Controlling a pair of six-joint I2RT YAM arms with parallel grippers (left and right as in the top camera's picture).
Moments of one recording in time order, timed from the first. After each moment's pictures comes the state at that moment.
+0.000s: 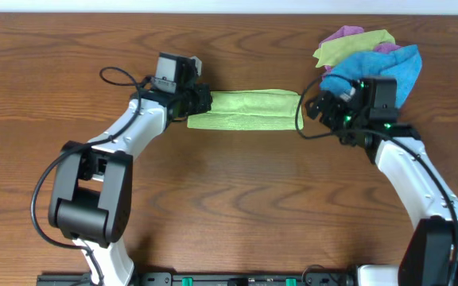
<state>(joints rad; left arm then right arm) -0.27 1.93 1.24 -0.25 0.36 -0.43 0.01 1.55 0.94 -0.33 -0.32 0.64</state>
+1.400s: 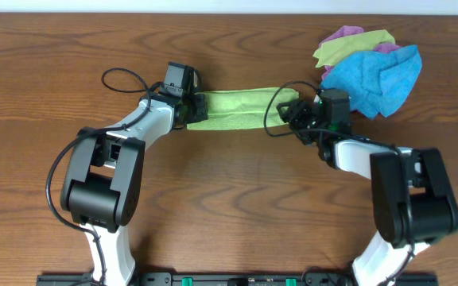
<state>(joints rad) -0.28 2.03 1.24 -0.29 0.17 -0.41 0.15 1.92 0.81 0.38 -0.36 0.96</state>
